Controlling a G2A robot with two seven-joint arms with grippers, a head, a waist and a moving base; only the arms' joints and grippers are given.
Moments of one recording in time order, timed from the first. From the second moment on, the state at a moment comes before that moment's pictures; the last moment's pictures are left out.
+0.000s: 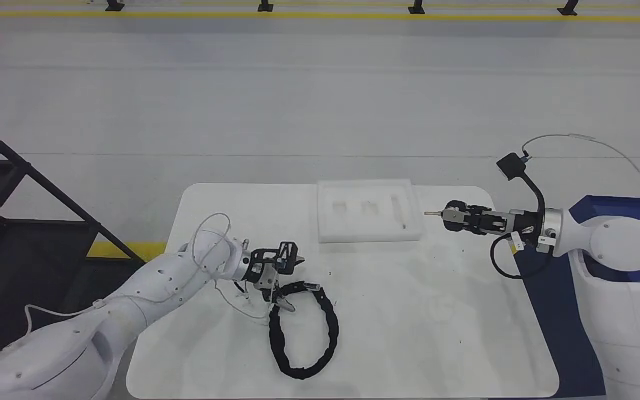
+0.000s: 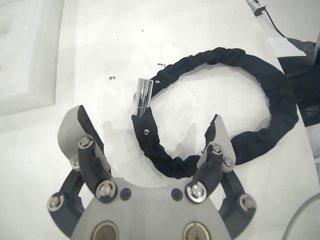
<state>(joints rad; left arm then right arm) 0.57 -1.03 -0.22 -0.89 1.46 -0.98 0.55 -1.07 -0.98 1.58 -1.59 0.05 -0.23 1.32</state>
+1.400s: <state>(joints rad) 0.50 -1.22 -0.19 -0.65 1.68 -0.99 0.83 -1.07 -0.98 1.58 -1.59 0.05 -0.23 1.32</state>
